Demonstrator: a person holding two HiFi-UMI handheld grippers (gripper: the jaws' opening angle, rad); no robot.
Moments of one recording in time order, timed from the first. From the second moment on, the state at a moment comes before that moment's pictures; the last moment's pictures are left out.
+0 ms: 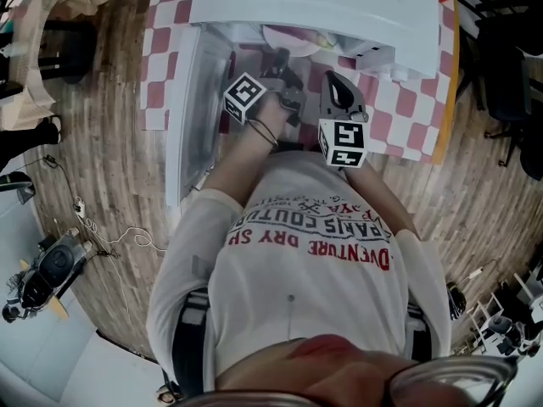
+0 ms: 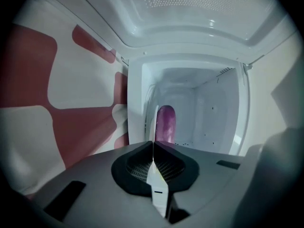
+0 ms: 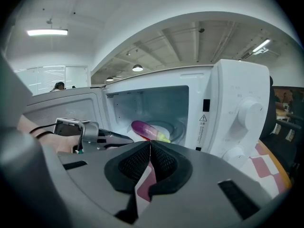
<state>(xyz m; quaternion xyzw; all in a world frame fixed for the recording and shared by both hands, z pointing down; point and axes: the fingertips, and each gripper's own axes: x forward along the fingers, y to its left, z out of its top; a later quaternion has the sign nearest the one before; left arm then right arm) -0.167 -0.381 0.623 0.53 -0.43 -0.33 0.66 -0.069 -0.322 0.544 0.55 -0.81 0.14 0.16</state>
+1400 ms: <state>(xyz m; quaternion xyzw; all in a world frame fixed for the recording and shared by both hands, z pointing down) -0.153 -0.413 0.601 0.57 -0.49 -0.25 0.62 -0.063 -0.337 0.554 0.54 -0.81 0.16 0.17</state>
